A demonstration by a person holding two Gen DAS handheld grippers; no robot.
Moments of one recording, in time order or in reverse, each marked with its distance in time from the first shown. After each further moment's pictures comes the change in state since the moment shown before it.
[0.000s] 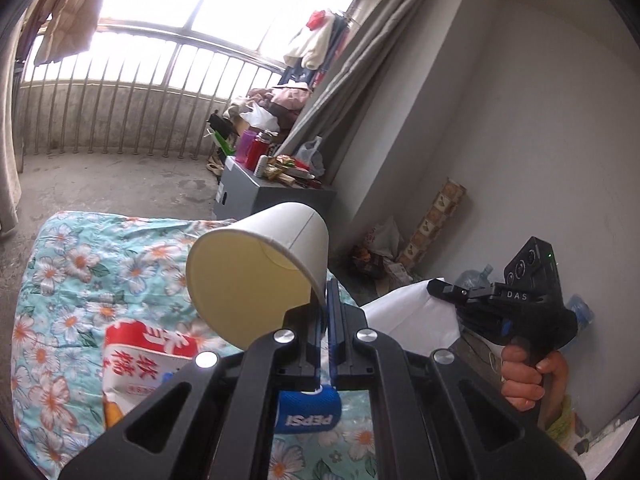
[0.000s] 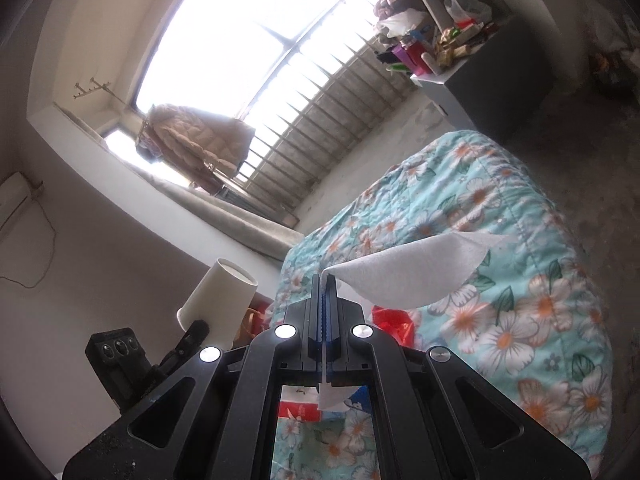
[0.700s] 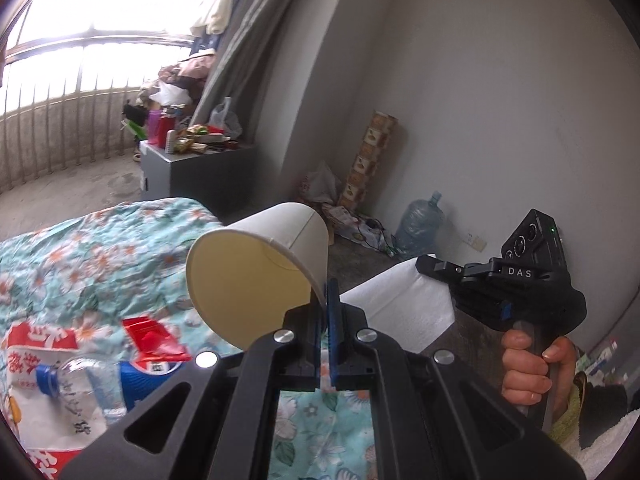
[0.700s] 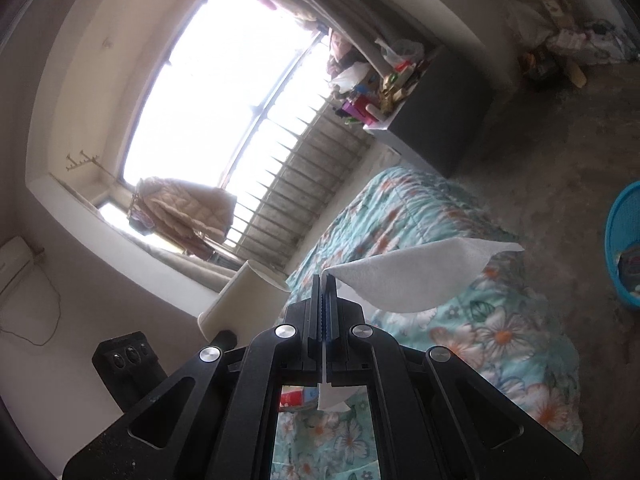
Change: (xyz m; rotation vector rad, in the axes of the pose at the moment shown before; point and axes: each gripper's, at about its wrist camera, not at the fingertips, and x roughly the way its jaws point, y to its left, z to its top) left arm 0.059 -0.127 -0.039 0.225 0.177 -0.183; right arm -0.126 -0.065 -0.045 0.157 -0.236 -0.029
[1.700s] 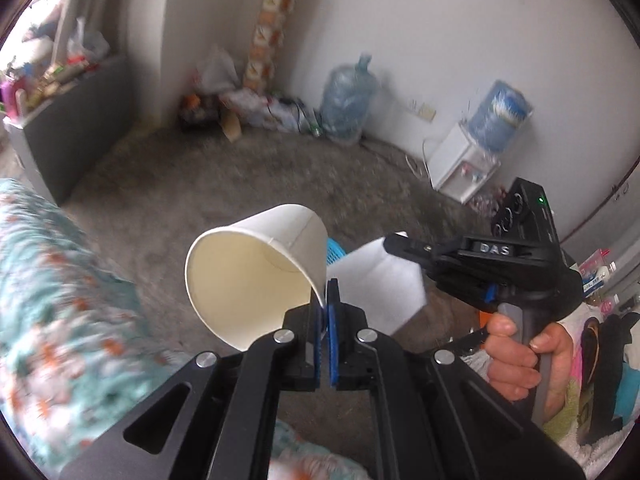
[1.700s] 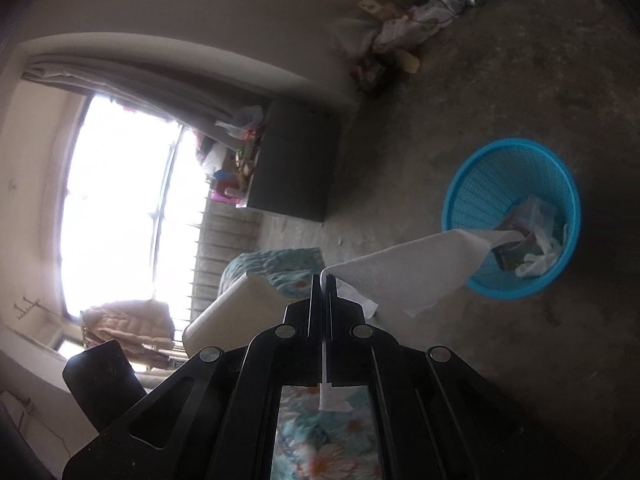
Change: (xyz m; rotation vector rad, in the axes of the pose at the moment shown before) left arm 0.287 -0.160 -0.028 0.197 0.483 -0.216; right arm -0.096 -0.229 0.036 0.411 -0.176 -0.269
